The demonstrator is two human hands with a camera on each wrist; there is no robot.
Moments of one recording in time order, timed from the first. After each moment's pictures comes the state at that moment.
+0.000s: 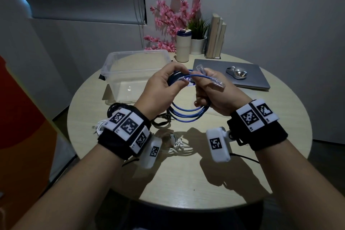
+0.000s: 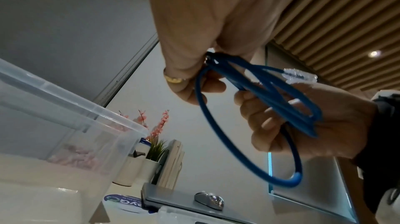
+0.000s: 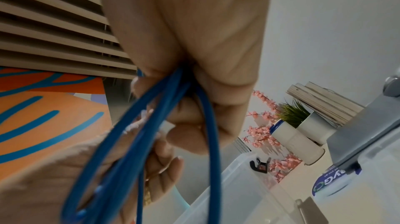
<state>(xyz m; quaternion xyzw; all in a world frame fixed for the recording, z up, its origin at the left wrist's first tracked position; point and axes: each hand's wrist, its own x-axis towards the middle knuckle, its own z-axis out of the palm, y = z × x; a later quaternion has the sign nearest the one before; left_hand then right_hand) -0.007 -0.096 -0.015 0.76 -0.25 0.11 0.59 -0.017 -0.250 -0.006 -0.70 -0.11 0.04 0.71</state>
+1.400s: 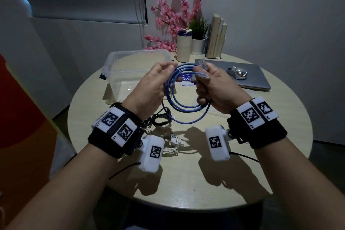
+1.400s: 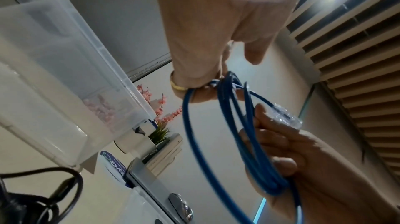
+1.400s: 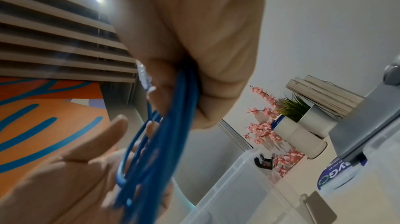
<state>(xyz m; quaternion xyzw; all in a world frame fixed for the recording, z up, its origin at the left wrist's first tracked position) -0.006 -0.078 -0.011 0.64 -0.20 -0.04 0.74 -0.016 -0.246 0.001 -0.68 -0.09 0.04 0.73</state>
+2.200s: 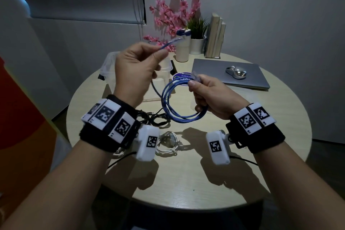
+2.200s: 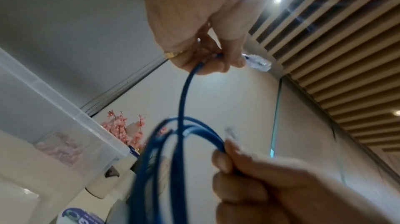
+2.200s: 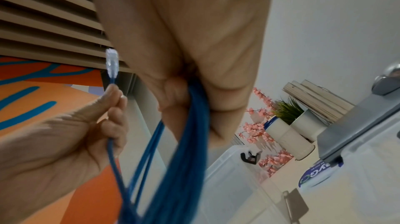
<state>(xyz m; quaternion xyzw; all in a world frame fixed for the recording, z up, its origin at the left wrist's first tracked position) -0.007 -0.073 0.016 0.66 -0.16 0.23 0.70 -0.017 -0.252 -0.016 -0.74 -0.10 0.07 0.67</state>
